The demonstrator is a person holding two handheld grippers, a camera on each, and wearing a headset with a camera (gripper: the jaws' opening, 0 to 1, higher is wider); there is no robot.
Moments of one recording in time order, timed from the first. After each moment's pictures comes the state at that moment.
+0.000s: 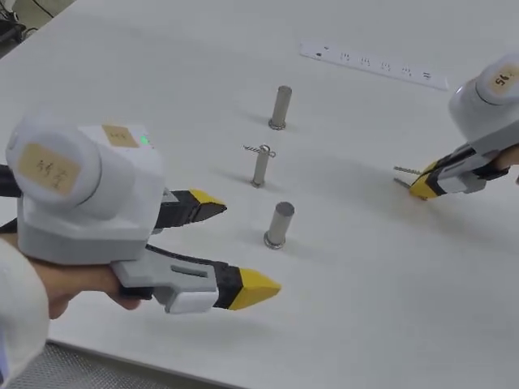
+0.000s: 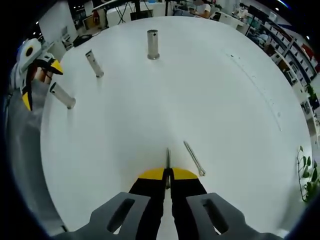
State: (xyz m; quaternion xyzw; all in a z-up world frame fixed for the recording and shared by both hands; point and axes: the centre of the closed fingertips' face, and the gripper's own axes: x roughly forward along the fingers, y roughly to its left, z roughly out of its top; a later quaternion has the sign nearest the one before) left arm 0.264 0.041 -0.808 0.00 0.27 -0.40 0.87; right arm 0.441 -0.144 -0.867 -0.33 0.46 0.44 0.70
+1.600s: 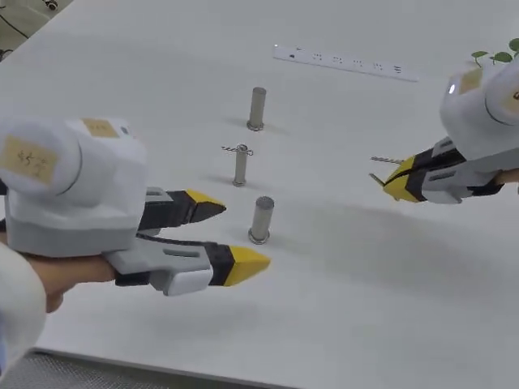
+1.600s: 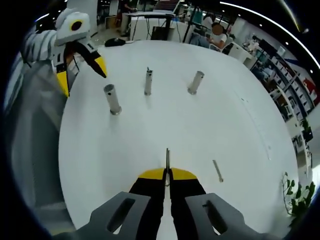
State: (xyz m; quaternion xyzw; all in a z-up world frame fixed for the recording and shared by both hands) left arm 0.267 0.033 -0.797 -0.01 0.27 -0.41 0.87; right arm 0.365 -0.108 -0.813 -0.37 0.33 0.49 0.72
